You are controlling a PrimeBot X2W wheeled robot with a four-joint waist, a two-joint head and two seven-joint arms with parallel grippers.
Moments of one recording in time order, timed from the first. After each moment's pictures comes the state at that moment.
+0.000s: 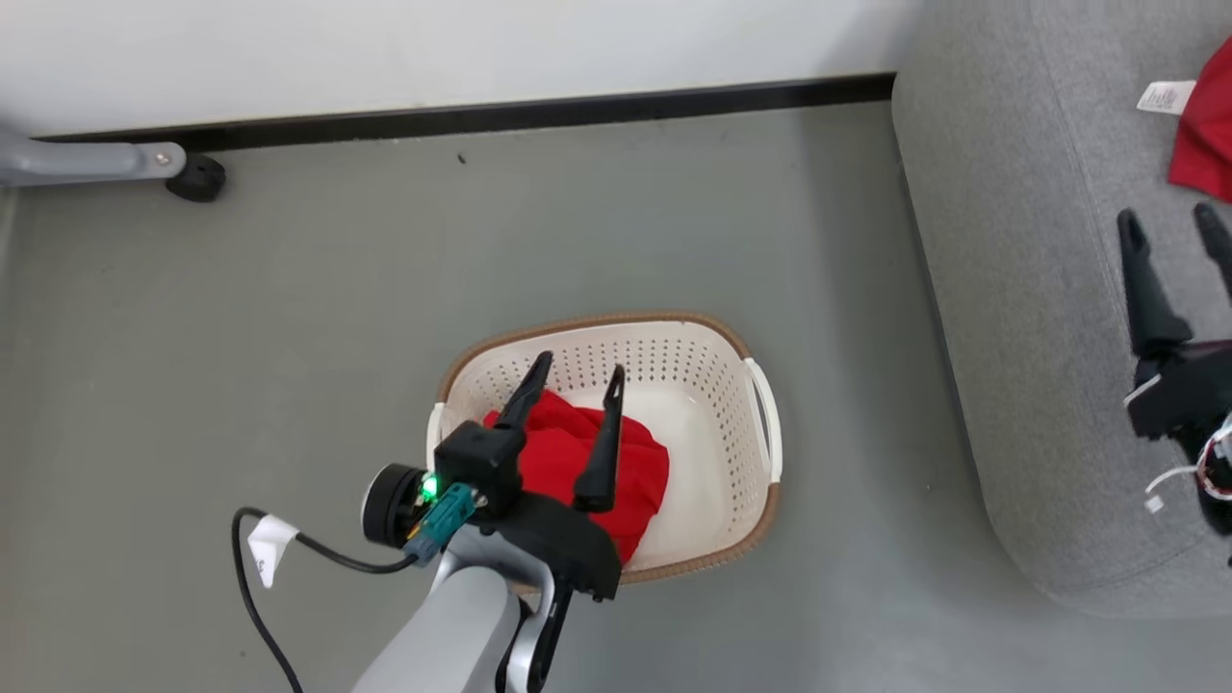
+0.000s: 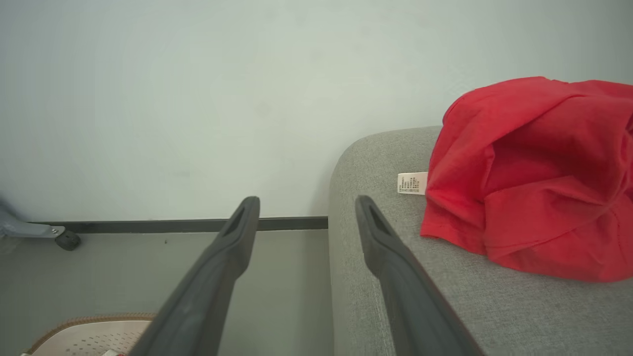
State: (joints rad) left arm -0.47 0.05 -0.64 0.48 -0.56 0.12 -0.25; right arm -0.57 -0.47 0.28 0.60 0.55 0.12 -0.26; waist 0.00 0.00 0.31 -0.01
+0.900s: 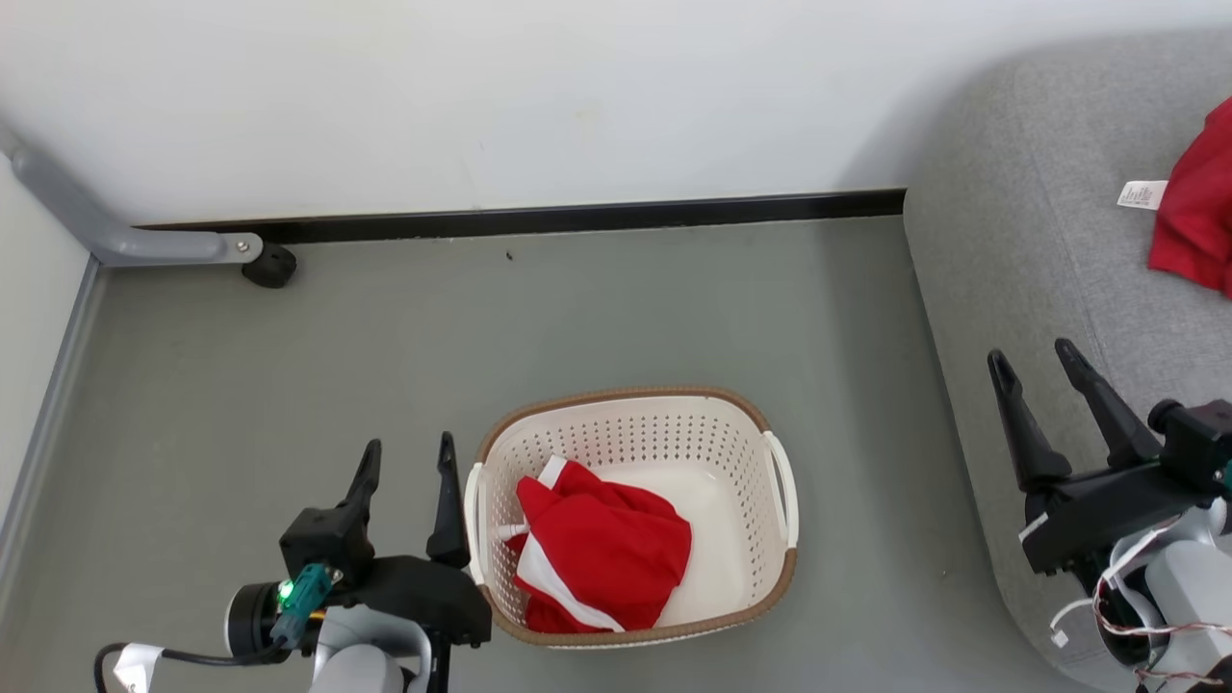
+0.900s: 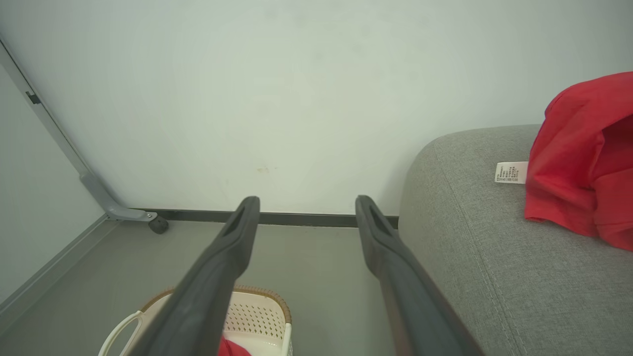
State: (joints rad) left arm -0.27 0.04 -0.27 0.49 -0.41 0.12 -0.25; right arm -0.34 -0.34 0.30 0.45 0.48 0.12 -0.26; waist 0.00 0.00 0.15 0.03
